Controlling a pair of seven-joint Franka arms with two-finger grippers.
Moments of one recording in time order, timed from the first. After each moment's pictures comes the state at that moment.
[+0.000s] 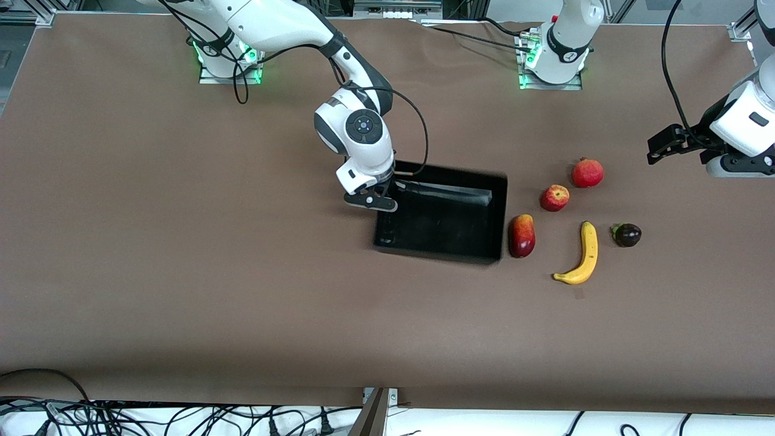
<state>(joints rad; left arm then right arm) -0.06 -0.01 0.04 -1.69 0.03 1.64 -0.03 0.71 0.69 0.09 -1.62 -0.02 2.38 1.00</state>
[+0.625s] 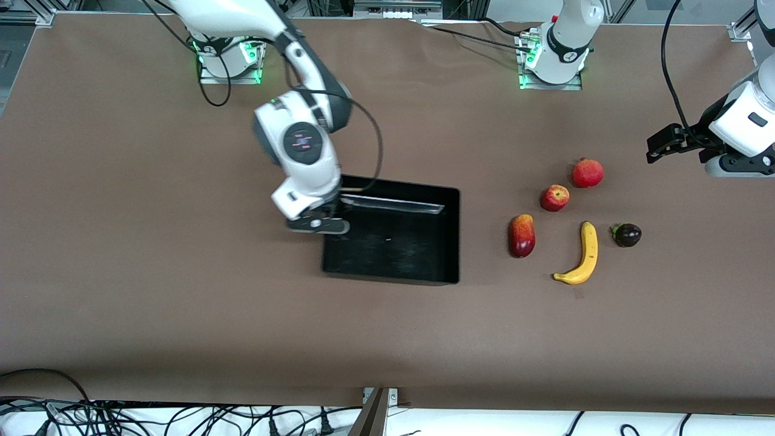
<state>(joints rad) -0.06 -0.01 0.04 -1.69 0.03 1.63 -0.03 0.59 0.51 -0.05 -1.59 -0.02 2.08 0.56</state>
